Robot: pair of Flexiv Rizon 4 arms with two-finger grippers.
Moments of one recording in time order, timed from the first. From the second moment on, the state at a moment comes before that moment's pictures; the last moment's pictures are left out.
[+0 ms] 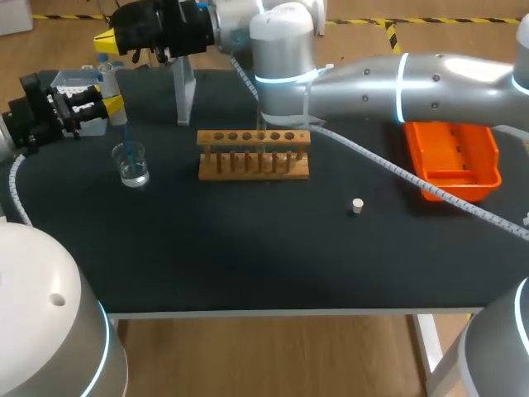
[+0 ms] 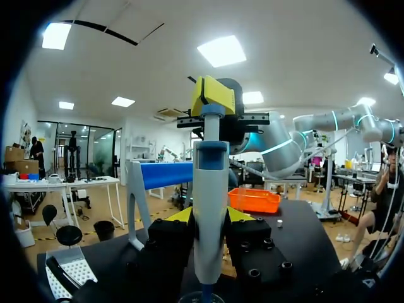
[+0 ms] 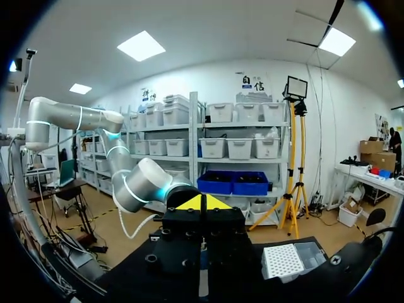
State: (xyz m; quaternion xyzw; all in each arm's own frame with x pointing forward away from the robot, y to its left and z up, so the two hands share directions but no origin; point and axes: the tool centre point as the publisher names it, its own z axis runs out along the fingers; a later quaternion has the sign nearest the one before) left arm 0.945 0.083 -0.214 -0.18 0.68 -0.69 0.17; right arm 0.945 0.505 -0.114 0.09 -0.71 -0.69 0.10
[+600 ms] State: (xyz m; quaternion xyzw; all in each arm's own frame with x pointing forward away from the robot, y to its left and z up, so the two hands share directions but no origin) left arm 0.945 0.083 -0.214 -0.18 0.68 -0.69 0.17; right arm 0.948 0.511 -0.121 0.08 -0.71 -0.69 0.12
